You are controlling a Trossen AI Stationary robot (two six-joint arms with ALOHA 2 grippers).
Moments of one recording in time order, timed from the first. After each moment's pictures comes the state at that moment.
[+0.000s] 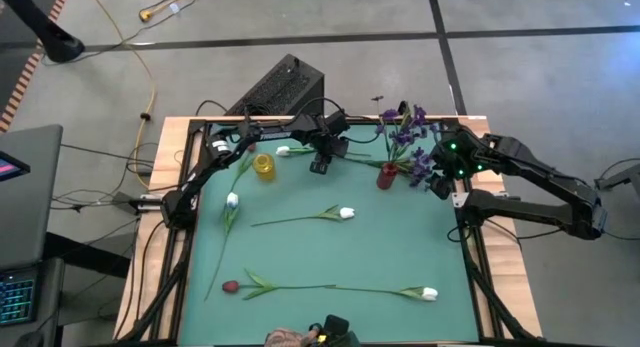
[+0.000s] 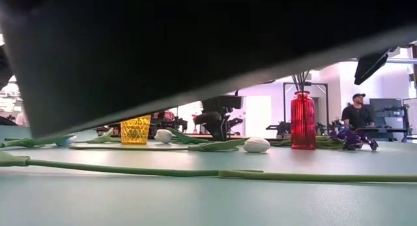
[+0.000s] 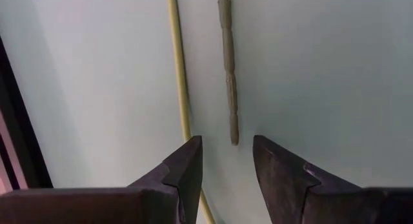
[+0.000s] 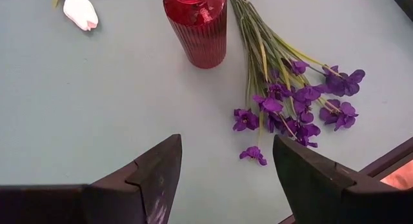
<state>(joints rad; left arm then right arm) 0.47 2.36 1.92 -0.73 -0.02 0.80 -0.58 0.73 0.83 -1.16 -0.06 0.03</state>
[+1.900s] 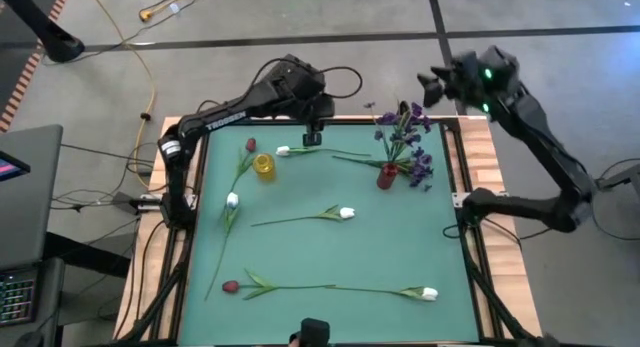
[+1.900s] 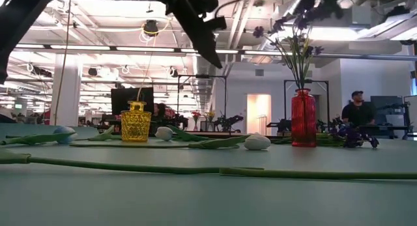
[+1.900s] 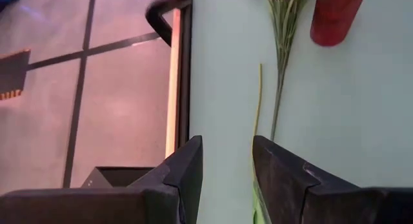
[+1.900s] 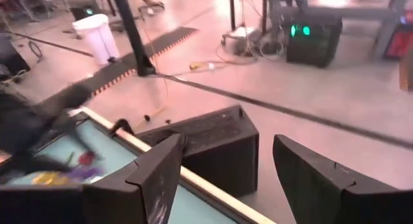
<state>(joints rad) 0.50 1.93 1.92 -0.79 0.04 0.58 -0.96 1.04 1.32 -0.57 -0.06 0.13</state>
